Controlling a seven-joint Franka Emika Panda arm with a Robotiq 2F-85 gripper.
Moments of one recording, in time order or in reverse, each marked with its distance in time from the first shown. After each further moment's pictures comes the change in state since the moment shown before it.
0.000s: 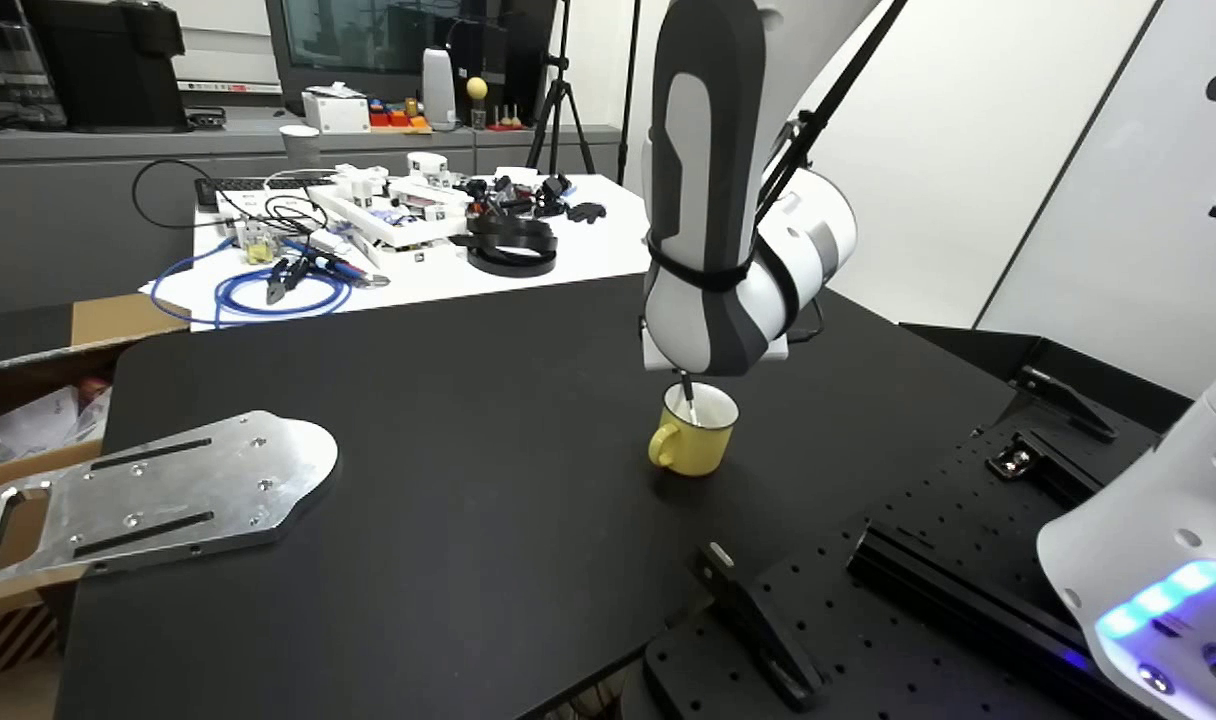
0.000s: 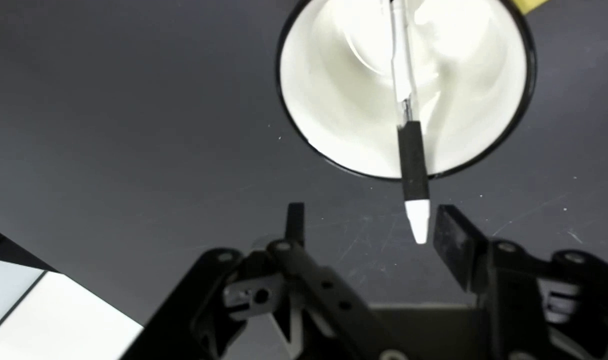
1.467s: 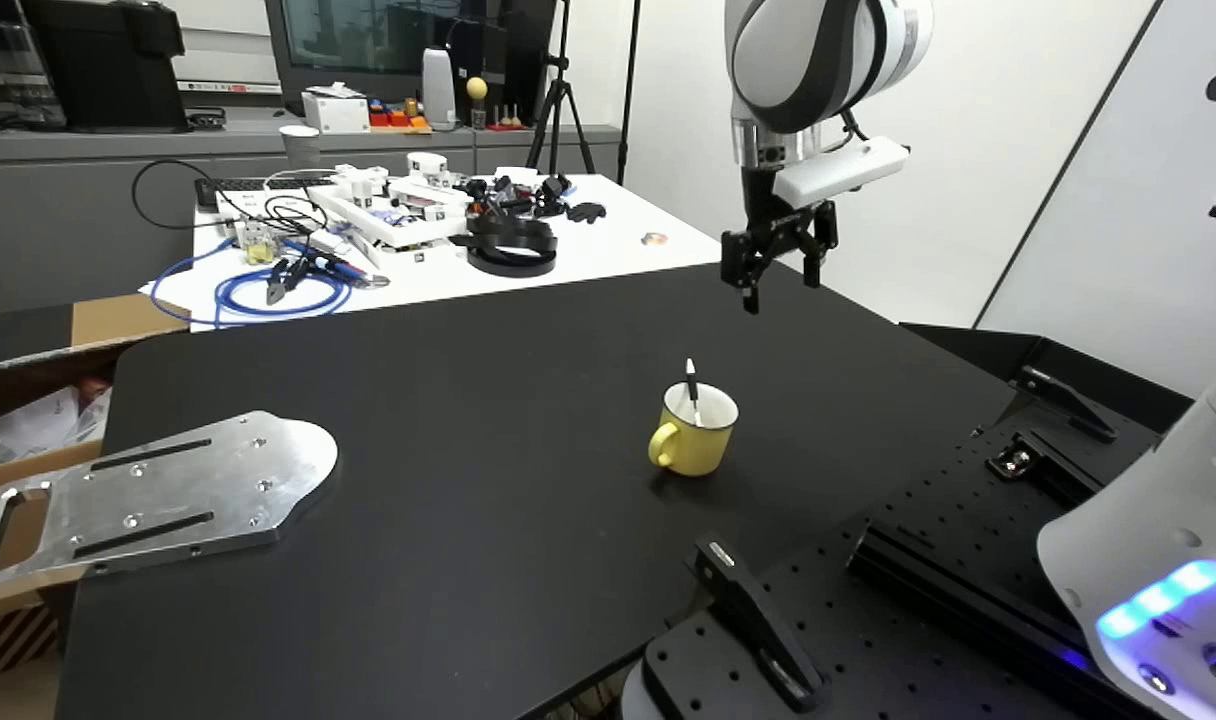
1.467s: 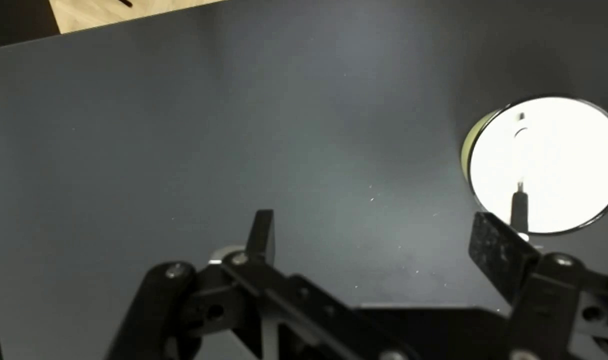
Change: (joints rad) arm -0.516 -0.544 0.027 0.018 -0.562 -0.597 -0.564
